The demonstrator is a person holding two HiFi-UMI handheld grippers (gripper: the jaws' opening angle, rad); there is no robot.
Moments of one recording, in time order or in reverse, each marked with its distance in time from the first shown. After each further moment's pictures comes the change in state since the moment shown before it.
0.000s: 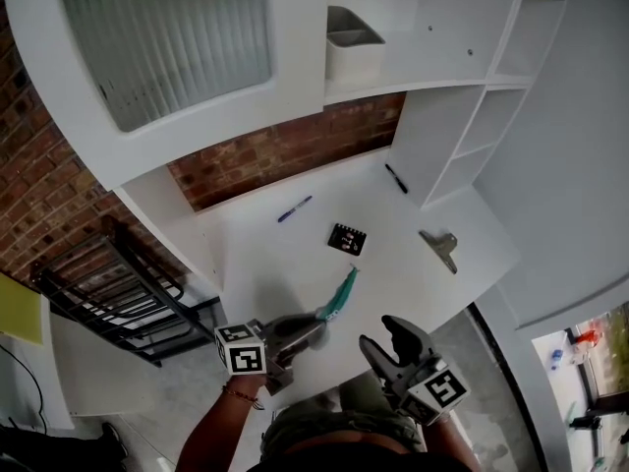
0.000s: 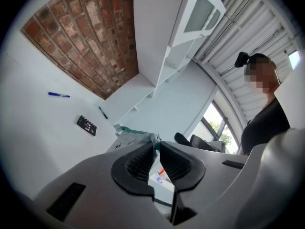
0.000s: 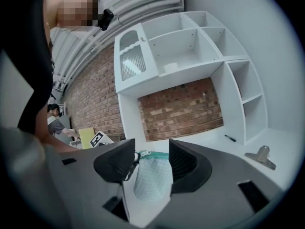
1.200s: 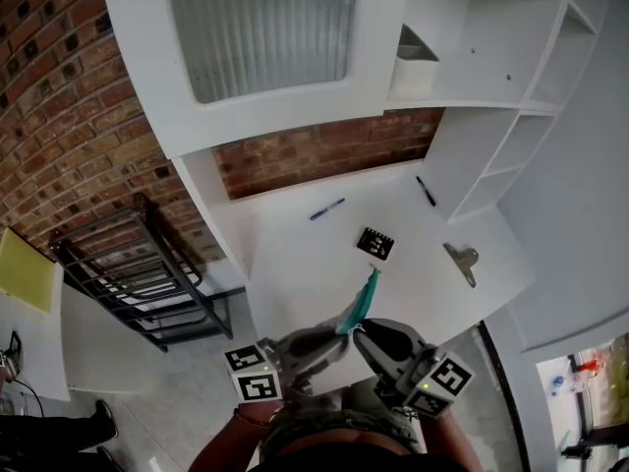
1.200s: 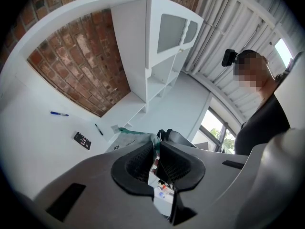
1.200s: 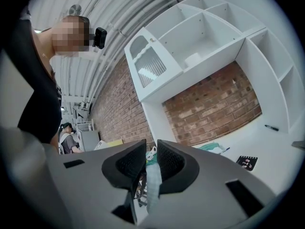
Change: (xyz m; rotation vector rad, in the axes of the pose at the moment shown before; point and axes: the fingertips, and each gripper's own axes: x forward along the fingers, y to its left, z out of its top) left arm -0.037 -0.079 0.021 0.075 -0.183 0.033; right arm 0.040 0.078 0.034 0.135 -0.089 0.341
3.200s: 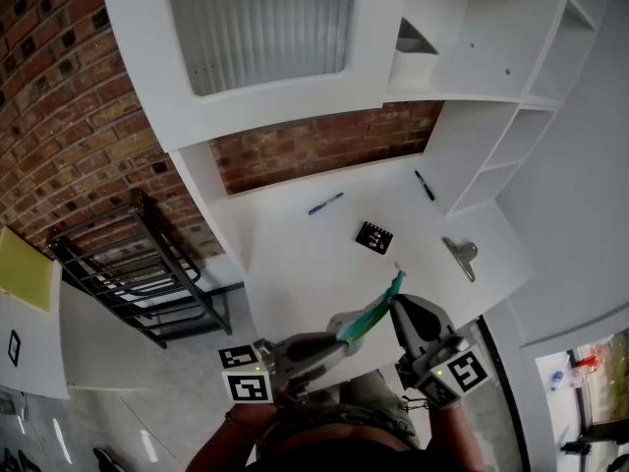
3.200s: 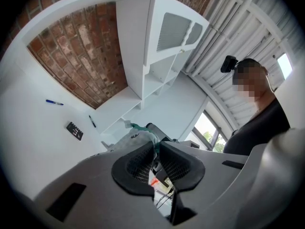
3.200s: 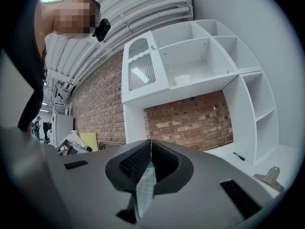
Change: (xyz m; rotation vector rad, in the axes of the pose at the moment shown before) left arm -0.006 -0.027 0.000 -0.091 0.035 -0.069; right arm -0.027 -0.046 0.033 -0.220 -0.010 -0.277
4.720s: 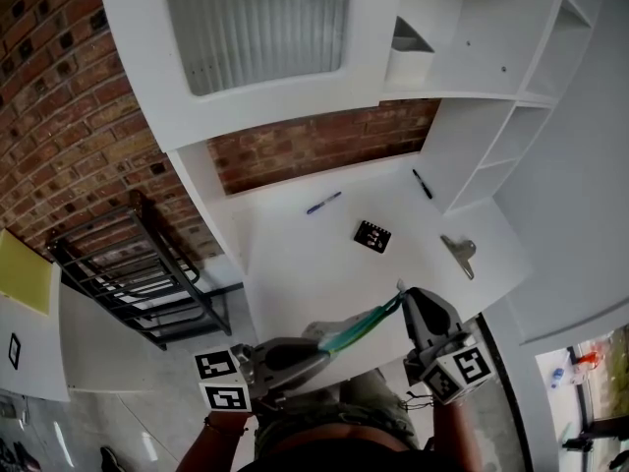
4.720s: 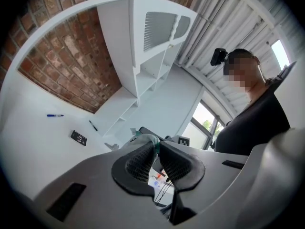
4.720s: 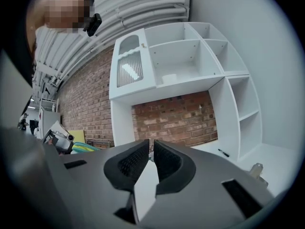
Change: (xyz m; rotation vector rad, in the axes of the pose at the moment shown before) left arm -0.029 -0.019 0.005 0.123 0.079 0.004; right arm -0.014 -0.033 -0.012 0.009 0.045 -0.147
